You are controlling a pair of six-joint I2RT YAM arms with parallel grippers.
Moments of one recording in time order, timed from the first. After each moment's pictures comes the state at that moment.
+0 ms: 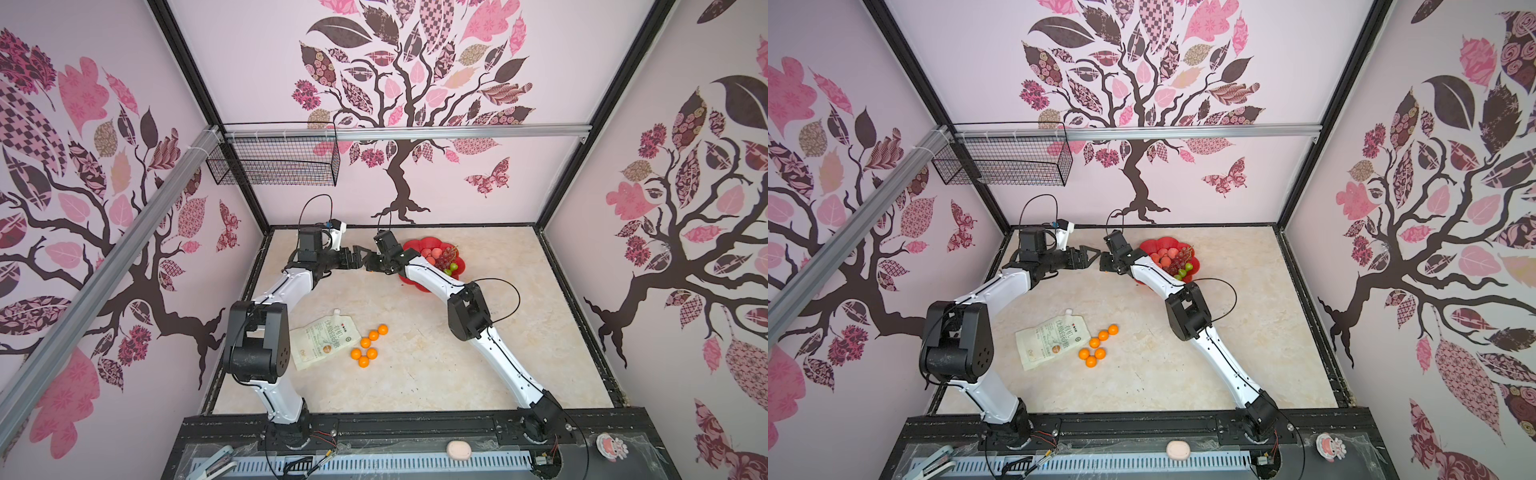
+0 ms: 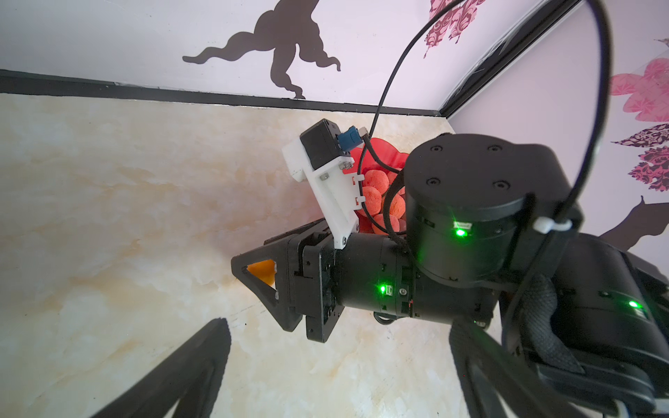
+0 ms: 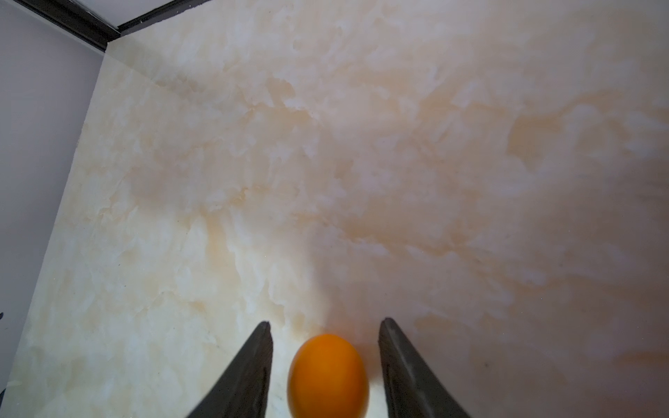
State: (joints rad) left arm -0.08 1.74 1.20 -0.02 0.64 -0.20; right arm 0.66 2.79 2.58 -0.51 -0.09 0.61
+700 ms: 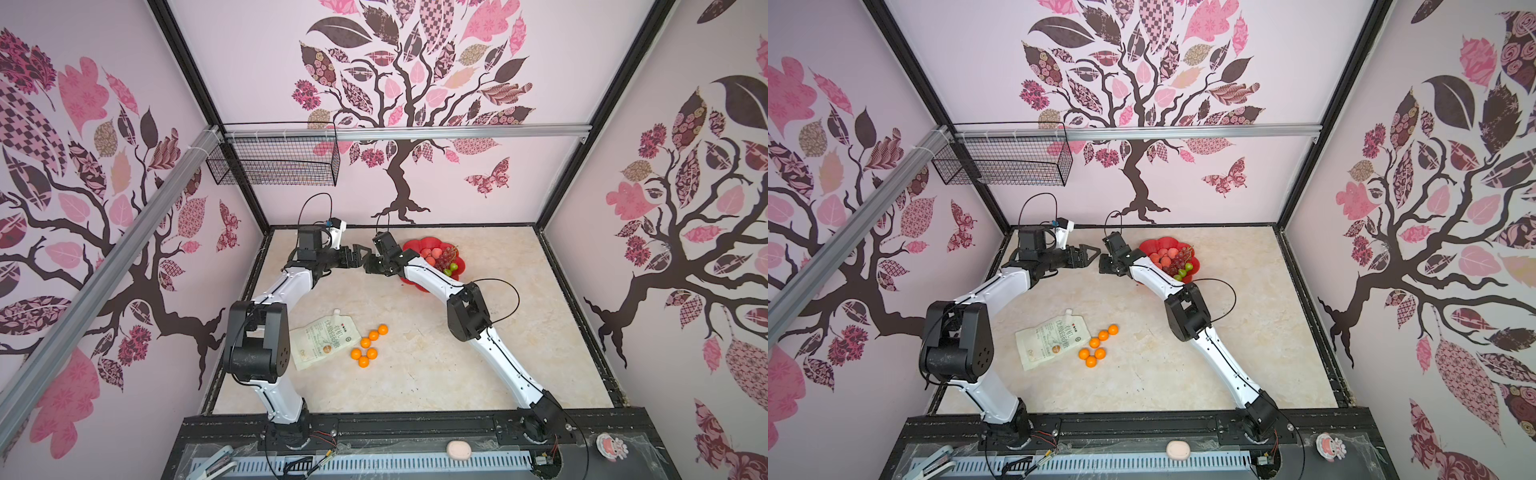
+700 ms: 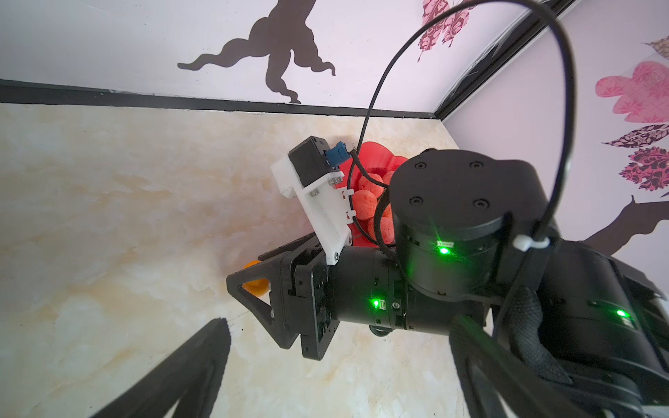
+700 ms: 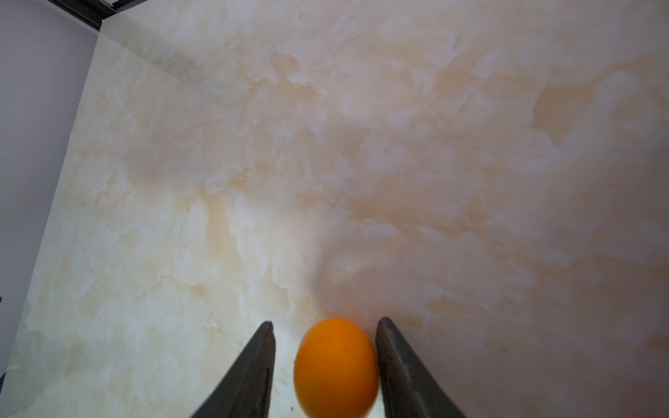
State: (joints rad) left arm -0.08 1.74 1.21 -0.02 0.66 -0.20; right arm 0.67 2.79 2.58 -0.54 -0.10 0.60
